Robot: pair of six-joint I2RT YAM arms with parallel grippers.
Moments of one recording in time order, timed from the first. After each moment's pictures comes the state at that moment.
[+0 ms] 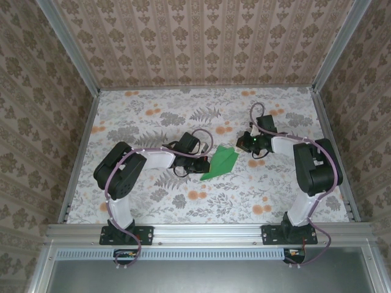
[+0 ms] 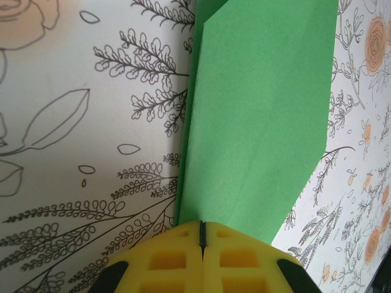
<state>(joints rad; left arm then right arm) -0.74 1.85 0.95 -0.13 0.50 -0.57 0.17 1.75 0.91 -0.12 -0.48 0.63</state>
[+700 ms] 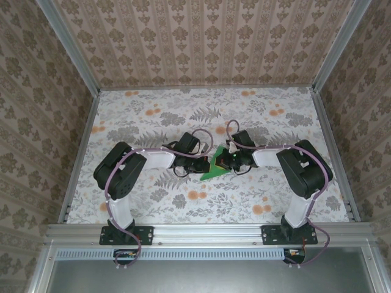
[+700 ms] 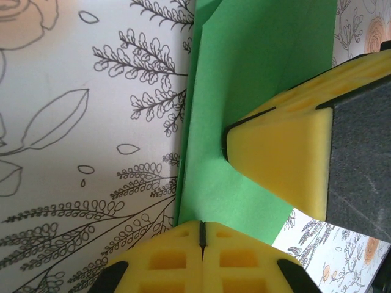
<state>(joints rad) -0.74 1.85 0.95 -0.12 0.50 -0.57 0.43 1.80 0.81 0.02 -0.53 0.82</state>
